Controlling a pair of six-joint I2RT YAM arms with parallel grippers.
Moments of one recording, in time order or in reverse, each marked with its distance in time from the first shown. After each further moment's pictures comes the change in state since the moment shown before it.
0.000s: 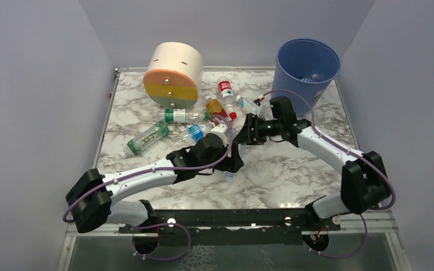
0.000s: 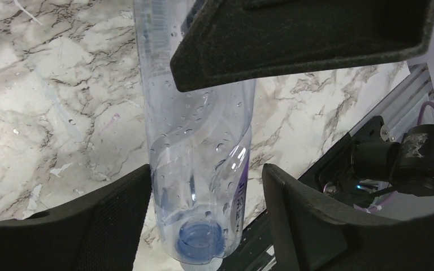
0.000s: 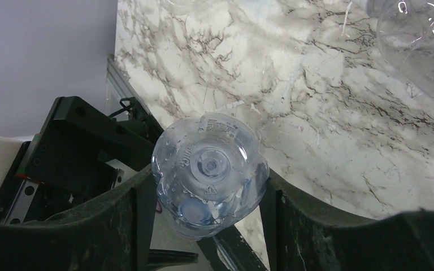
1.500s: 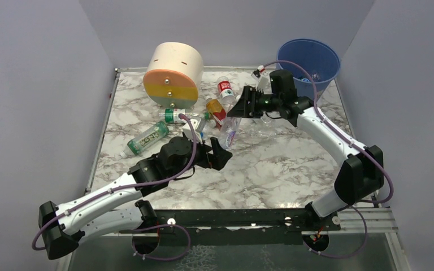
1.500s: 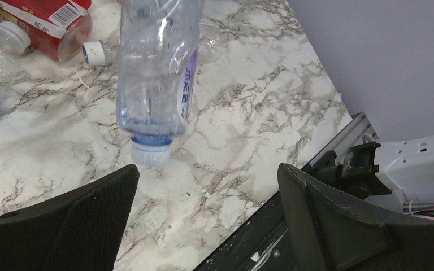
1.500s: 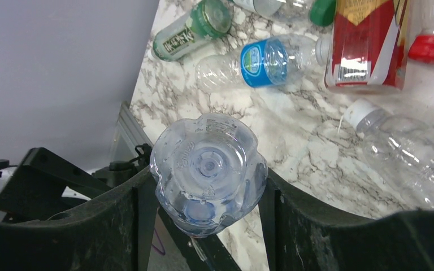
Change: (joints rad) left arm 0.000 -0.391 -0.017 -0.102 -0.120 0.051; right arm -0.002 0.083 0.334 -0.101 0.074 -0.019
